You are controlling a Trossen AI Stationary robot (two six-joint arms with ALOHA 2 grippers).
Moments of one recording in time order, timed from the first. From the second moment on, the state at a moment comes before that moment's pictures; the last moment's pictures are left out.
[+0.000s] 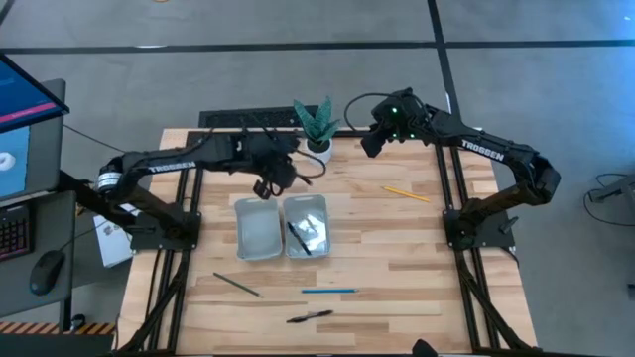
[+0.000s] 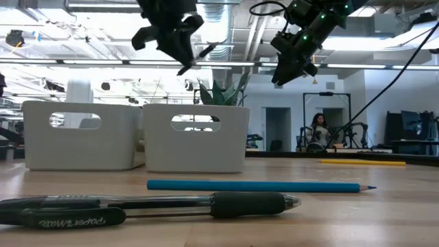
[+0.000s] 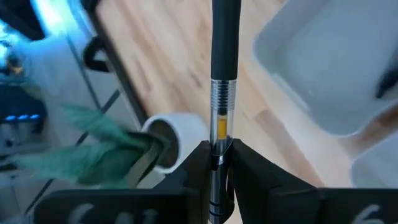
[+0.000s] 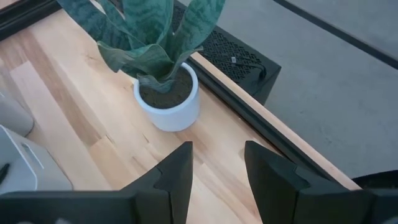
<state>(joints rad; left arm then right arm) 0.24 1.47 1.34 -0.77 -0.14 1.00 -0.62 1.39 1.17 -0.54 0.00 0.05</state>
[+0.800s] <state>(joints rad) 0.04 1.70 1.34 -0.77 -0.13 0.92 -0.55 1.39 1.17 -0.60 0.00 0.04</state>
